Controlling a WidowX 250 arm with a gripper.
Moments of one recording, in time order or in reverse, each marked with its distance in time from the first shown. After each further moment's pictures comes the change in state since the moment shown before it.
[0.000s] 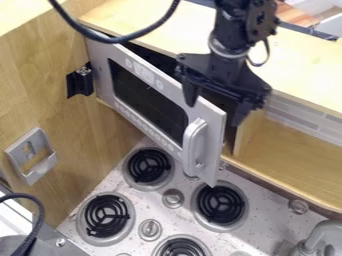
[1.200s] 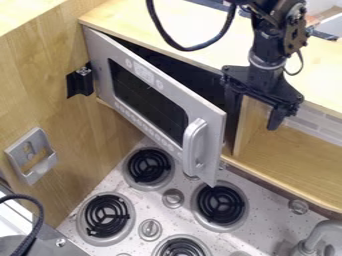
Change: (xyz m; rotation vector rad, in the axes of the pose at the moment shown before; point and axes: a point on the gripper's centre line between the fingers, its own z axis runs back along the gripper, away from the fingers) arm 0.042 -0.026 -0.054 -0.083 0.009 -0.077
